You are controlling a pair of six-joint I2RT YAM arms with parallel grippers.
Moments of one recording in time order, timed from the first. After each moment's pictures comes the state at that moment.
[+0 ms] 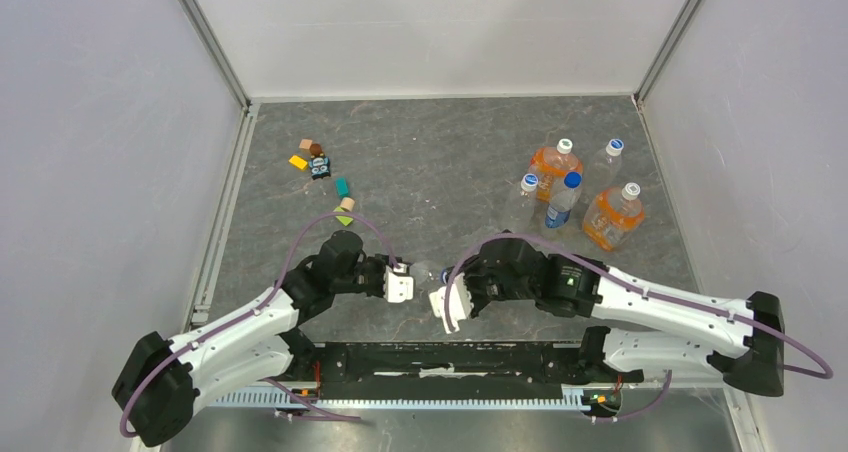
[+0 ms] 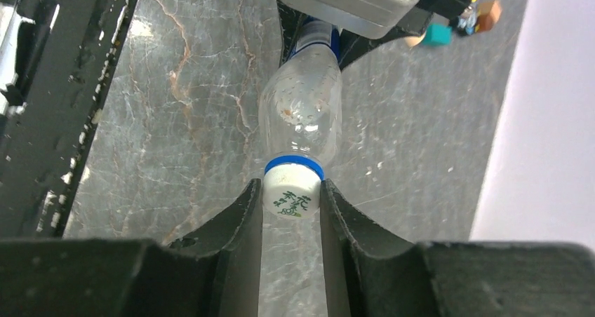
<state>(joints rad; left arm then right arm) -0.74 0.88 0.37 -0.05 0.49 0.87 1.18 1.02 0.85 -0.47 -0.14 -0.95</state>
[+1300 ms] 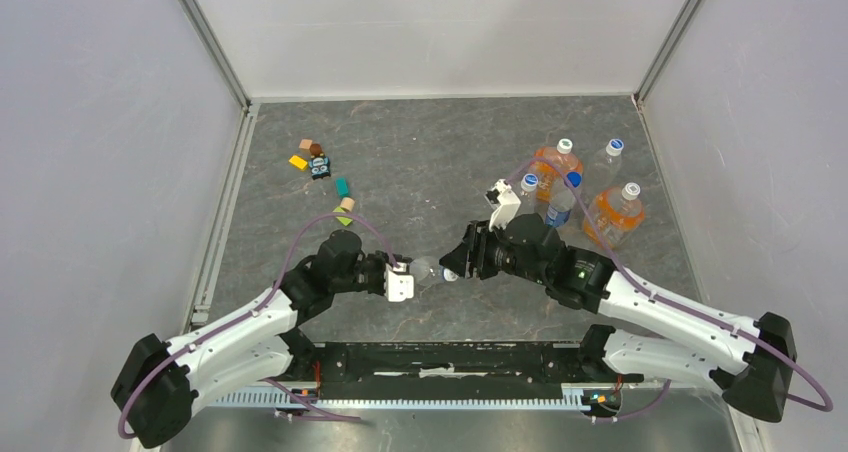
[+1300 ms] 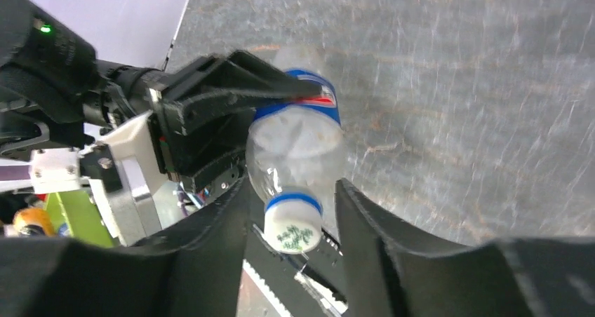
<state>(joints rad) -0.74 0.87 0.38 -0.04 0.45 0.87 0.99 0.96 0.74 -0.25 0.02 0.82</state>
